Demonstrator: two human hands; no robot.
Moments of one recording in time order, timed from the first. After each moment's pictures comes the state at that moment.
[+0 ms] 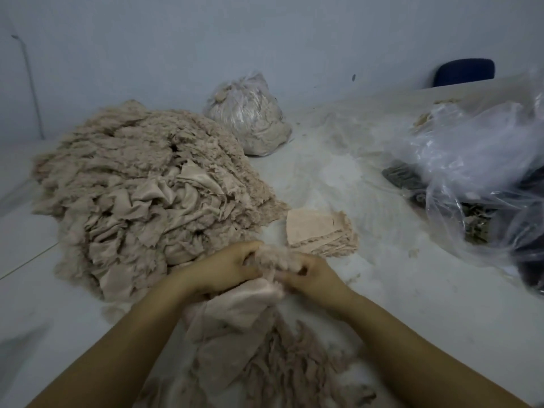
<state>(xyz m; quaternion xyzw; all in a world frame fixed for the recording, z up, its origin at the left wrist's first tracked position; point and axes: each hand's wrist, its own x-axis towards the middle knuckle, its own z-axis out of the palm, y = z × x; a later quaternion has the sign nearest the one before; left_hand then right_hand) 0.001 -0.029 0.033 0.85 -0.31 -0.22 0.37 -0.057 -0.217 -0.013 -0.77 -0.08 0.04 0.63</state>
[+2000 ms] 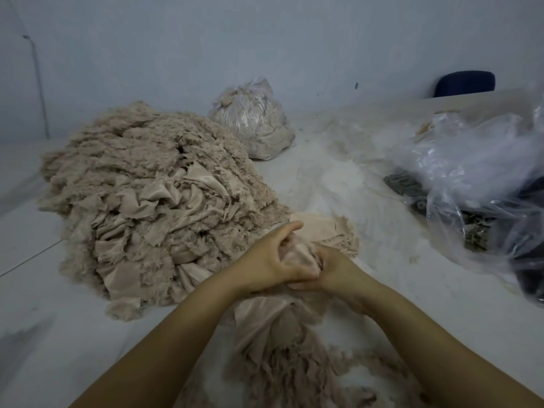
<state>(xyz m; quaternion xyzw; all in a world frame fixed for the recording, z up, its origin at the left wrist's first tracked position) -0.020 -0.078 0.035 0.83 -0.26 -0.15 0.47 -0.068 -0.241 0.020 -0.76 -0.03 0.12 0.64</state>
